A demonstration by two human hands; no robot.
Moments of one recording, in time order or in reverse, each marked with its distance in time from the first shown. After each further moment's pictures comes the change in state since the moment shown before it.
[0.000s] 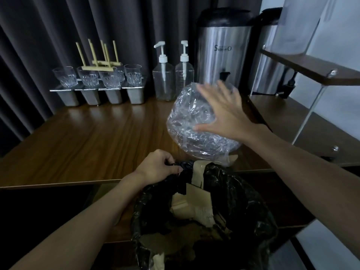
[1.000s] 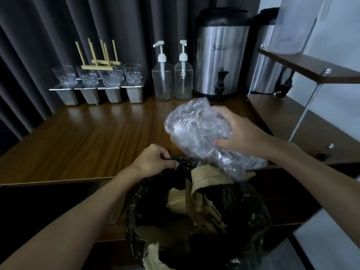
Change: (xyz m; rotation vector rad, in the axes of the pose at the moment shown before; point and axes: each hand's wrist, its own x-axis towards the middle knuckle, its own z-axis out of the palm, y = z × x) left_hand -0.004 0.004 -0.010 -0.125 0.013 0.000; right_hand -0.067 -0.010 -0.039 0.563 -0.262 0.159
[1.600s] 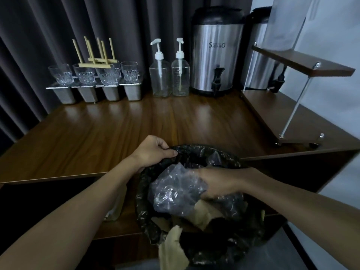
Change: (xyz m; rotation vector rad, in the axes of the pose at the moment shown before) left_hand -0.005 0.001 -0.012 -0.157 0.023 -0.060; right_hand -0.041 -0.021 0.096 -0.040 -0.704 0.056
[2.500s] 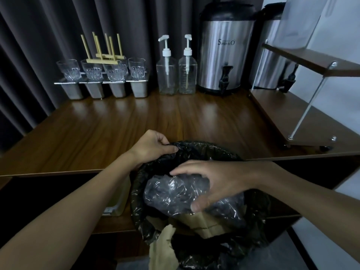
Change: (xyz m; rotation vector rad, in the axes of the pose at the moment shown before) left_hand -0.008 0.002 -0.016 0.009 0.022 0.042; right_hand -0.015 -0.035 -0.022 0.031 -0.097 -0.160
